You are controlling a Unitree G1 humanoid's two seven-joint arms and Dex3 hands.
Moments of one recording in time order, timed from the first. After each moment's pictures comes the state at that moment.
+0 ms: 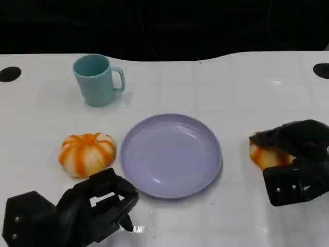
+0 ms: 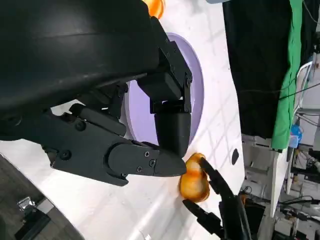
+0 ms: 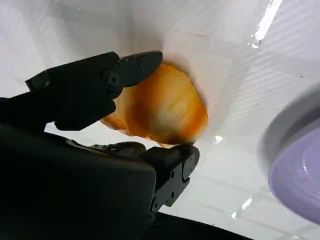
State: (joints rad) left arm 0.21 0.05 -0.03 -0.19 -0.23 0.16 -0.28; right arm -0.62 -0.47 0.48 0.74 -0.80 -0.29 0.15
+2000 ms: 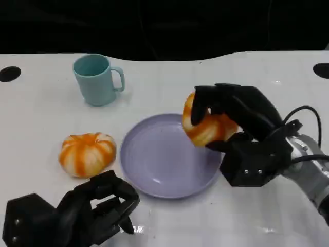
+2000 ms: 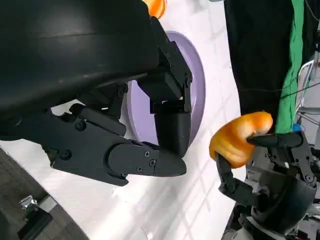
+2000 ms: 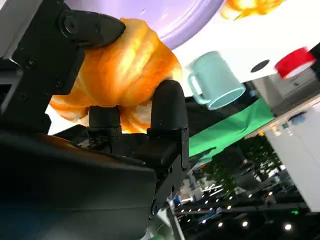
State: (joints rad) left arm 0.22 0.05 -0.04 -0.20 -0.23 0.16 -0.28; right arm -0.67 -0.18 0.38 0.75 -0.55 -0.59 -0.14
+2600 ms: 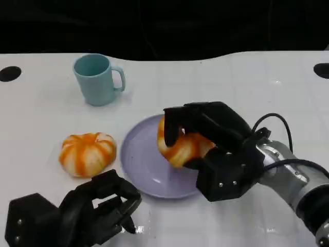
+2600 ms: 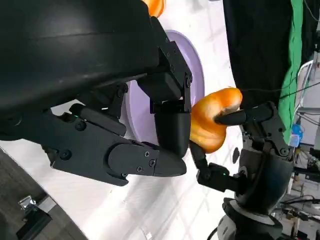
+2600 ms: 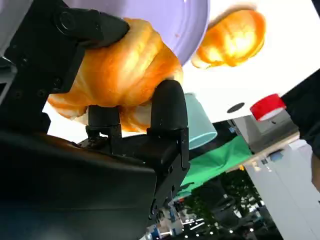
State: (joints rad) left arm 0.22 0.05 -0.04 -0.20 -0.22 0.17 -0.27; right arm -0.71 -0.10 0.45 0.86 -0.59 -0.61 -0.12
